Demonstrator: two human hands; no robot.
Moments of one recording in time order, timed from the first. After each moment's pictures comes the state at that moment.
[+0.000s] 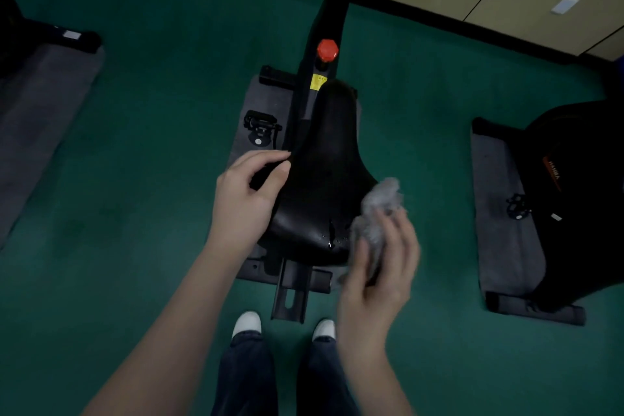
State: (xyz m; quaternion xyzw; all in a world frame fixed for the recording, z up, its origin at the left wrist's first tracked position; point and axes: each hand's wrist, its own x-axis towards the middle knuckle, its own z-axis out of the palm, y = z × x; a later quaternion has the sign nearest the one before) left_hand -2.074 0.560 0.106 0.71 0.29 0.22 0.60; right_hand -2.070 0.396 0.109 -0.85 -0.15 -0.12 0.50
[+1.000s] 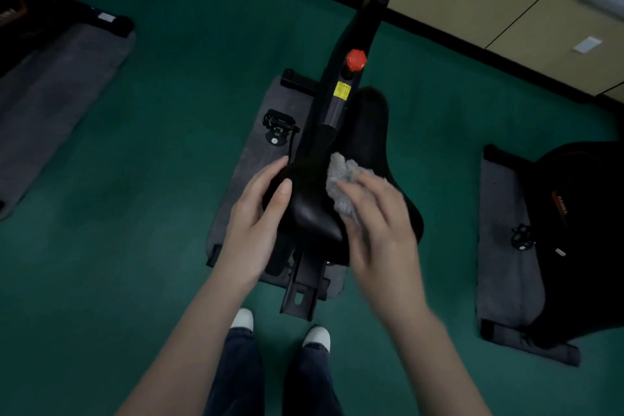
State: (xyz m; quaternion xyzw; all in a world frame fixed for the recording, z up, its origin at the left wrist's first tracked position) left_hand -2.122 0.544 0.103 0.63 0.32 0.18 0.68; right_hand -2.027 0.410 0.138 -0.84 -0.44 -0.02 0.30
